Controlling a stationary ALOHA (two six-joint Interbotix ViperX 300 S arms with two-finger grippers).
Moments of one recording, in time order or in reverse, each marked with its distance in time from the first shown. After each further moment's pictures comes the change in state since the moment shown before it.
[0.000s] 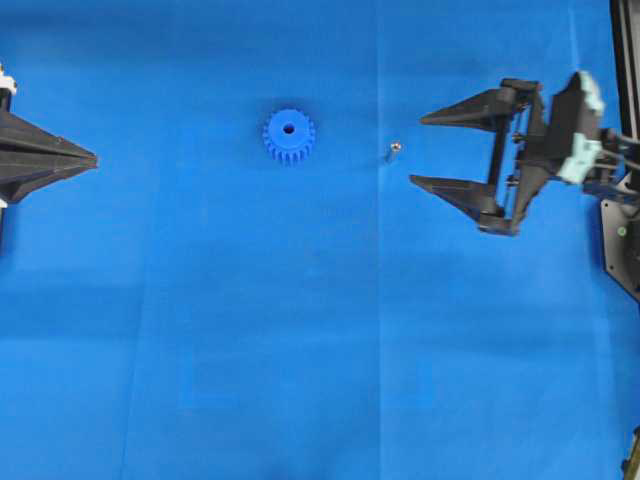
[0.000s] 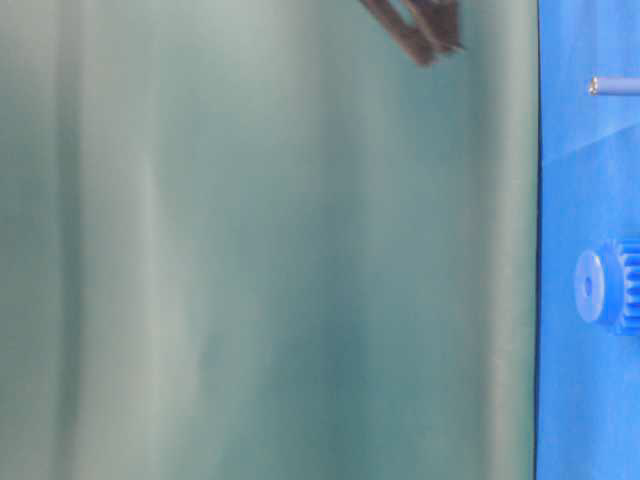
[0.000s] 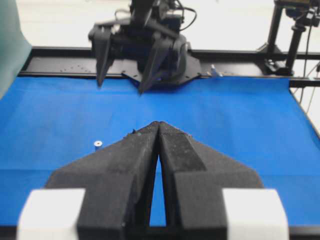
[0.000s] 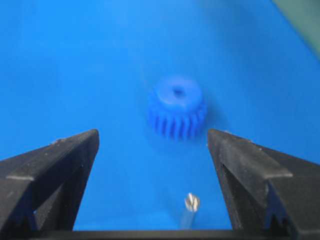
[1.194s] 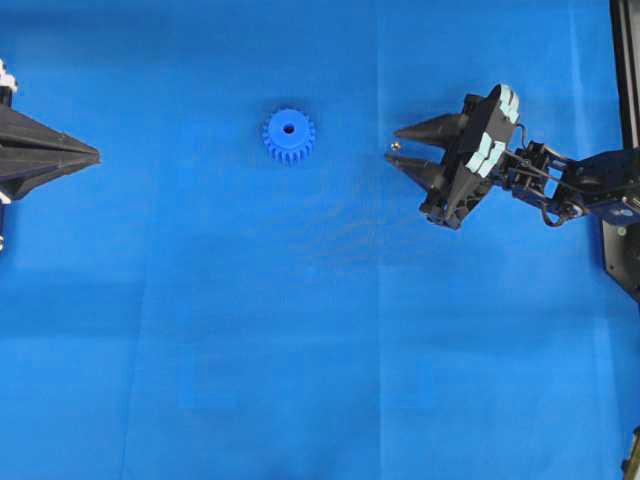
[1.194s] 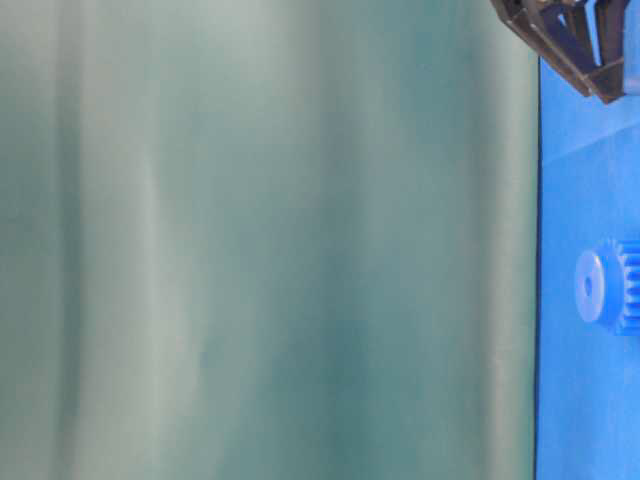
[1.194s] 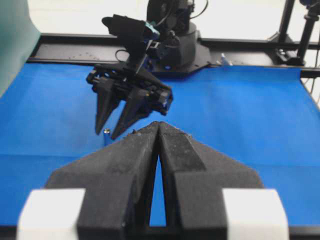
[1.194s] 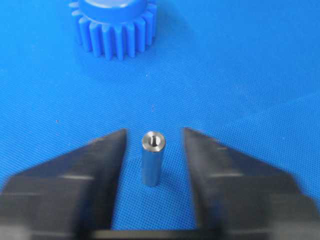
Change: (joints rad) left arm 0.025 -0.003 0.014 0.000 0.017 -0.002; right arm -0.002 0.430 -0.067 0.186 -0.224 0.003
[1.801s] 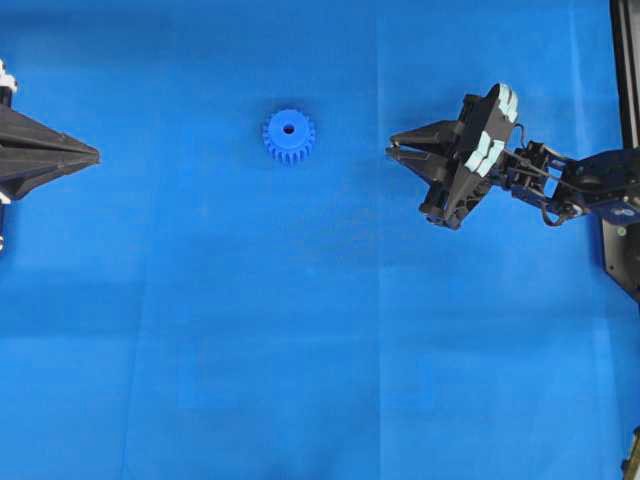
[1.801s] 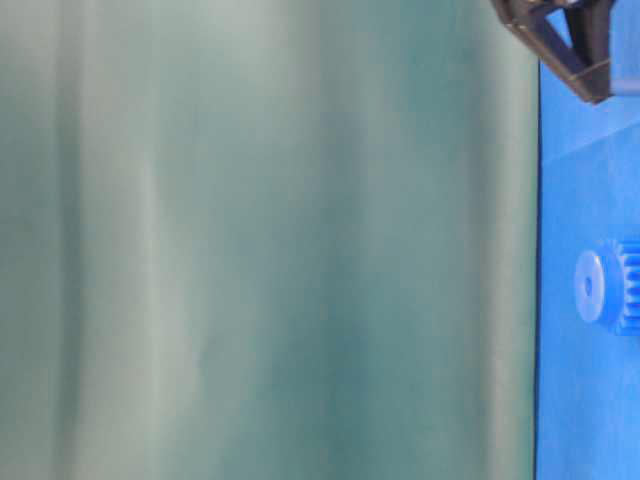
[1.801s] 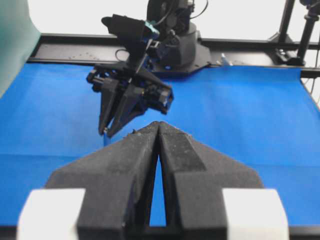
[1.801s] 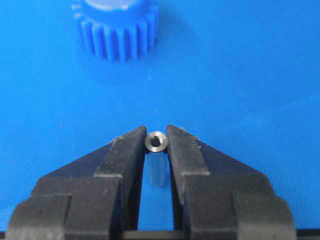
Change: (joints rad) left arm 0.000 0.000 0.000 0.000 0.002 0.000; right arm 0.000 -0.041 -0.006 0.000 0.040 0.003
